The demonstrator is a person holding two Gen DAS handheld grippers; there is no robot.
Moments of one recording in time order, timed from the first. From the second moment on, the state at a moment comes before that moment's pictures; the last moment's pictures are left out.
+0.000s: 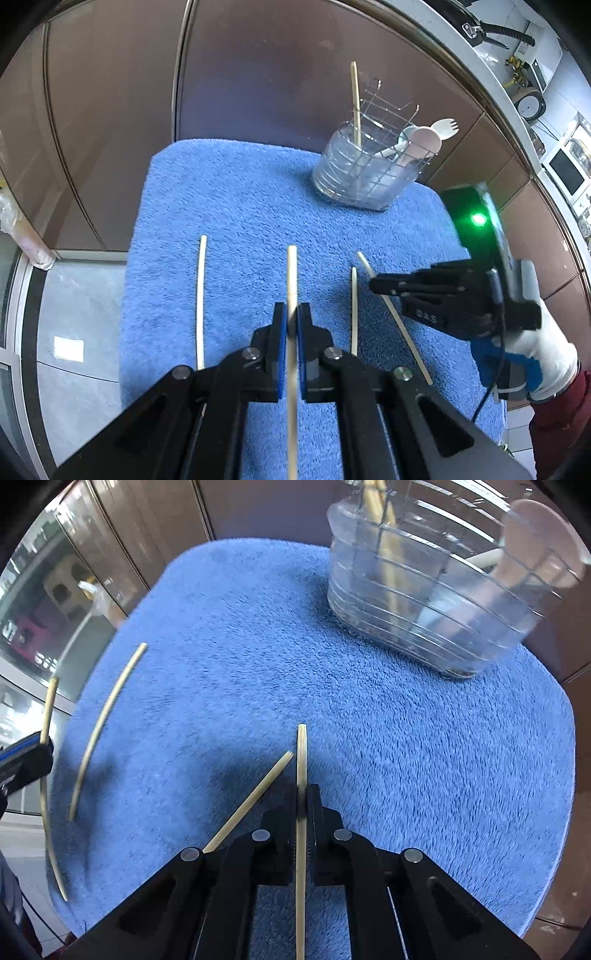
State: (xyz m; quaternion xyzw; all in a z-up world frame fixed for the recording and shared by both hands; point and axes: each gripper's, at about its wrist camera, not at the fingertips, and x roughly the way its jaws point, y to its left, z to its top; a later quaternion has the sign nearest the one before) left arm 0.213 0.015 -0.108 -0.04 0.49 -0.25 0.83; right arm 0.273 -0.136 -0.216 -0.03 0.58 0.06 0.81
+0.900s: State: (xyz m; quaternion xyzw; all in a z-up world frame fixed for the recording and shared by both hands) left arm 0.125 -0.003 -0.027 -0.04 0.36 -0.22 0.90; right arm 0.096 -0.203 -0.125 0.06 0.34 0.17 0.92
